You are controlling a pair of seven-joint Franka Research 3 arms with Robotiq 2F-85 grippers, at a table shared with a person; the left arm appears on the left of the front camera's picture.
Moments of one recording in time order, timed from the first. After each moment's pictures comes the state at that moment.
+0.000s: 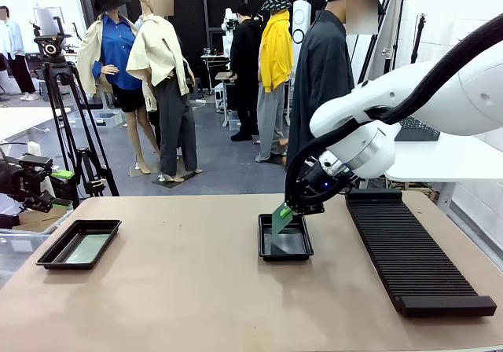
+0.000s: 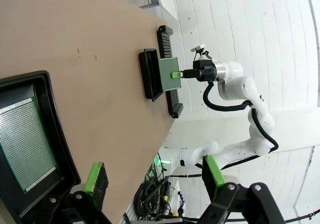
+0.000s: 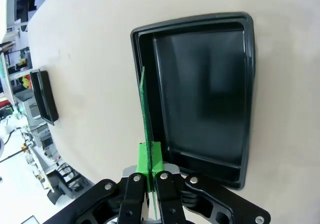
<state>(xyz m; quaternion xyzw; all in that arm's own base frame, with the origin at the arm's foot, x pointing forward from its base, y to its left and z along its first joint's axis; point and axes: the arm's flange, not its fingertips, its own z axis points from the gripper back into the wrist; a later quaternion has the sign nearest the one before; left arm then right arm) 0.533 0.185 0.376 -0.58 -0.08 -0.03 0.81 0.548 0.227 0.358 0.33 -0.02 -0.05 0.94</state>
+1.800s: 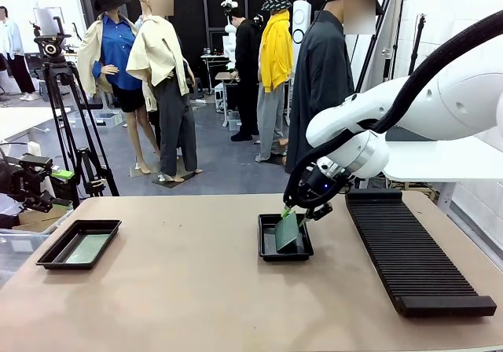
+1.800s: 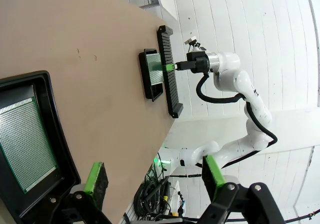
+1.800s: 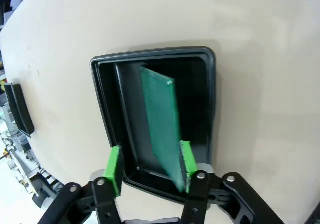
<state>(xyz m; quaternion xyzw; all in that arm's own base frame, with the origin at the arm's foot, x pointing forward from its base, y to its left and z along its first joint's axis) 0.533 0.185 0.376 -0.58 -0.08 -0.03 0.81 0.585 0.217 0.341 0.28 0.00 -0.04 0.96</state>
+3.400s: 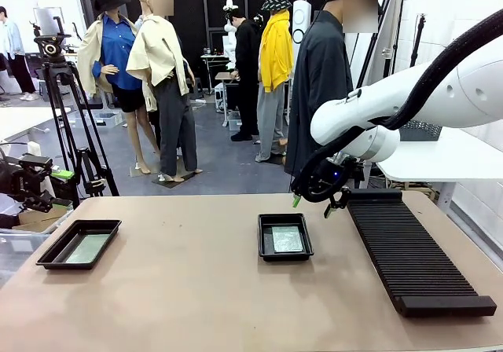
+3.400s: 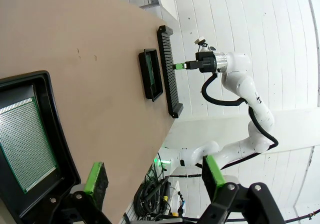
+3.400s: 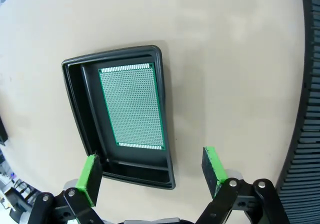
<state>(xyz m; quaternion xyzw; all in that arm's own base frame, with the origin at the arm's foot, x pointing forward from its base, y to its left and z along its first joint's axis) 0.533 0.185 0.376 -0.58 -0.08 -0.03 0.81 0.581 0.203 0.373 0.18 -0.01 -0.04 0.98</state>
